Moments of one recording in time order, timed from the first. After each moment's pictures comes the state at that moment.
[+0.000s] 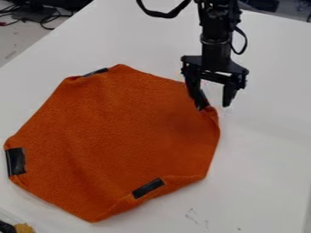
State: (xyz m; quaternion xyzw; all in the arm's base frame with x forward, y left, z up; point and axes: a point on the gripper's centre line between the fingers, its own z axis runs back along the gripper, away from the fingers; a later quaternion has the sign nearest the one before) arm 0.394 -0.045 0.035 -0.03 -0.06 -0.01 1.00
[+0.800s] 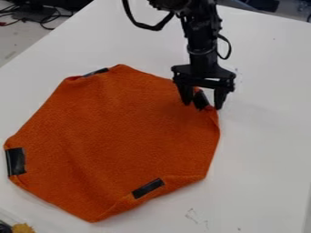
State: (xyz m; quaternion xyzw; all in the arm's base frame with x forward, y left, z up) arm 0.400 -0.030 0.008 -0.07 -0.07 0.03 0.99
